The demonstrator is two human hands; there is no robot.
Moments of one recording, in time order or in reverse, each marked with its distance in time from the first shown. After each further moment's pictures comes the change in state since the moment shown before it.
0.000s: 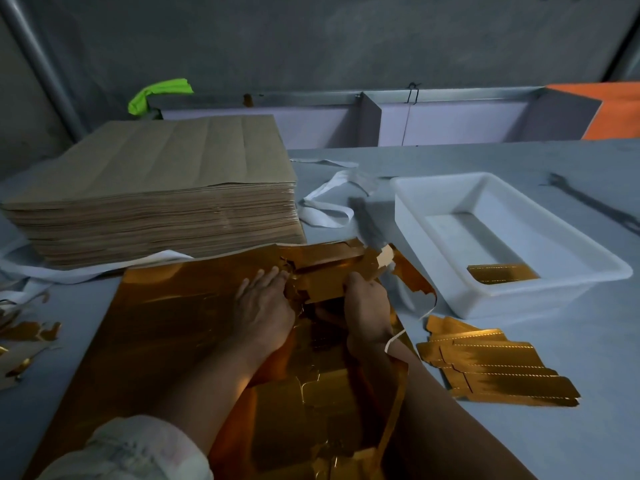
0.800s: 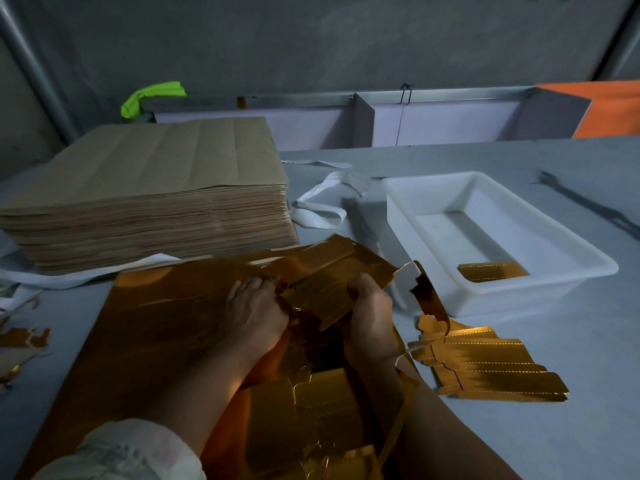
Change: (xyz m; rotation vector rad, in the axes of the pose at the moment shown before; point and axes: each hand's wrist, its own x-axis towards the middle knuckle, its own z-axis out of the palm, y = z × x) left_hand -0.002 0.004 -0.005 0.008 -0.023 -0.044; right_hand 0.002 0.012 -0.010 0.326 -0.007 -0.017
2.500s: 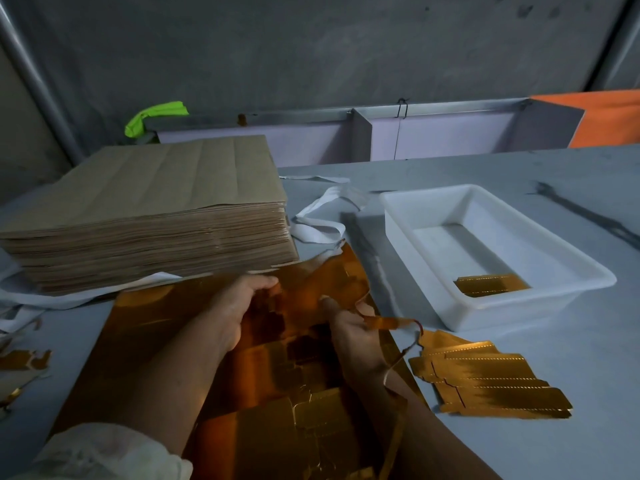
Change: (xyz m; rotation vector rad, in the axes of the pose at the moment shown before) left_hand 0.020 0.001 -0.047 -1.201 -0.297 -0.585; right_hand -0.012 0.002 0.003 -0.414 -0.175 -0.073
